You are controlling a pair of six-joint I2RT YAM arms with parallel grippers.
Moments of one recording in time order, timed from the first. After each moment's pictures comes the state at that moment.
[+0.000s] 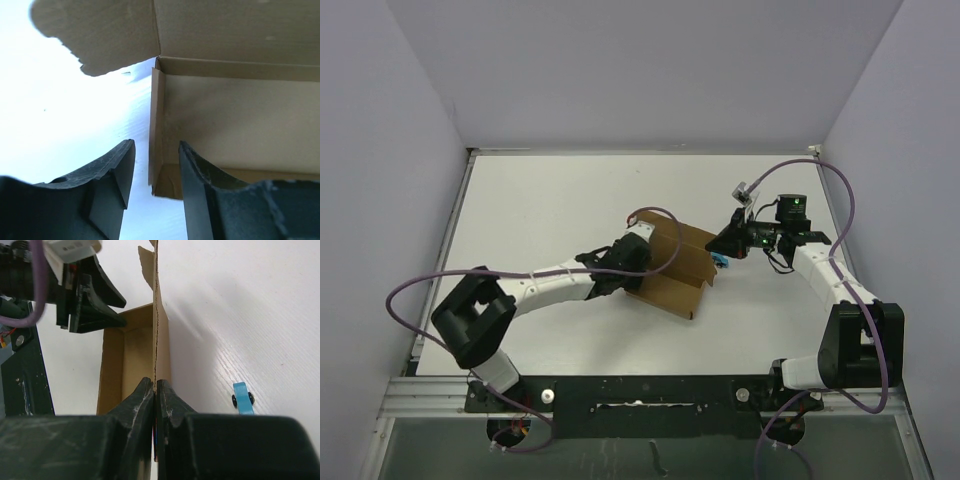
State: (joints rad) left arm -0.89 1.67 1.01 -0.25 -0.34 -0.39; right arm 0.01 1.37 0.88 -0.27 -1.08 -0.28
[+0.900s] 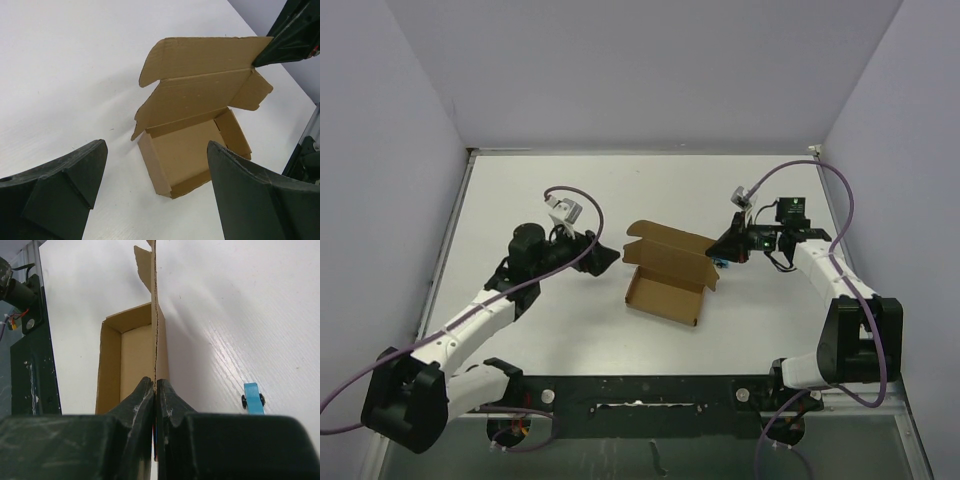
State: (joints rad) left arm -0.43 1.10 0.58 0.26 0.39 -0.37; right arm 0.00 1.40 0.90 -0.38 -1.15 -0.42
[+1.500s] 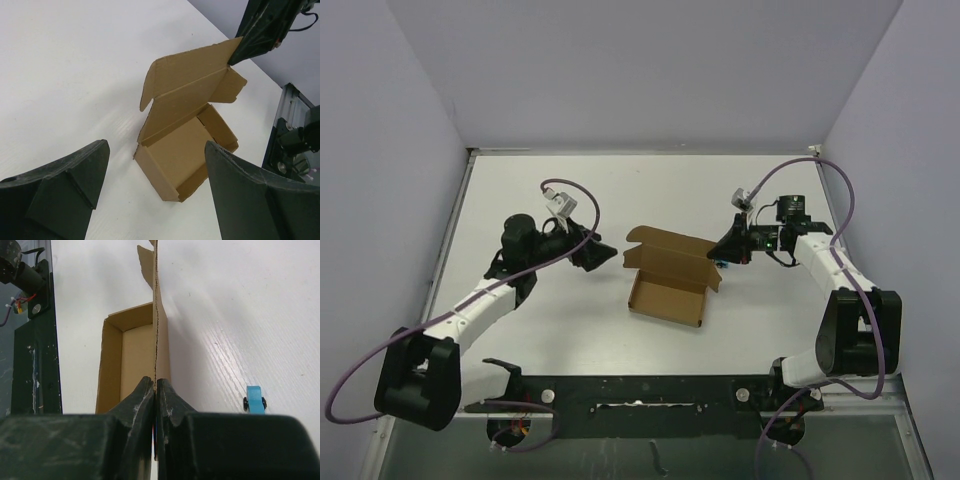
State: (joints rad) left arm -0.30 1.20 0.61 0.41 0.70 -0.35; right arm -0.01 1.44 0.96 -0.54 -1.21 -0.61
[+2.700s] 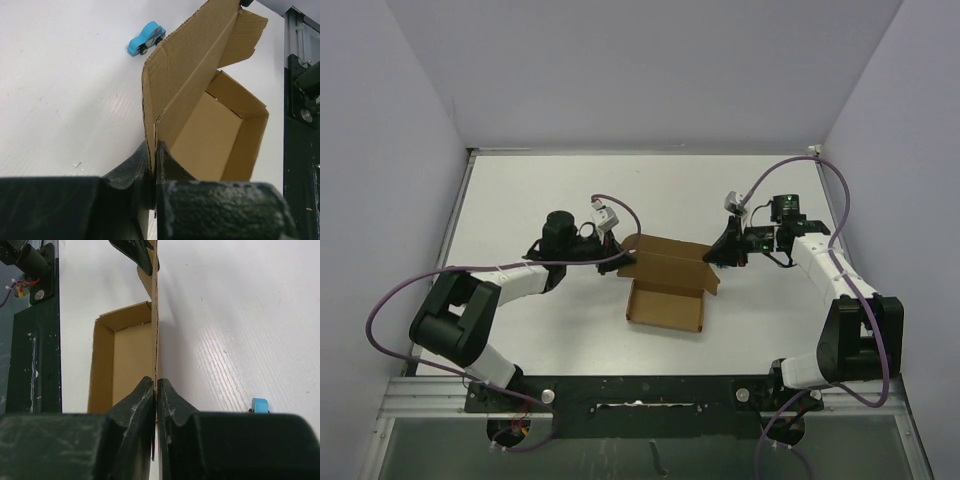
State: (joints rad) left arm -0.44 1.57 0.70 0.52 0.85 -0.10; right arm 0.04 1.41 0.98 -0.63 -1.21 -0.73
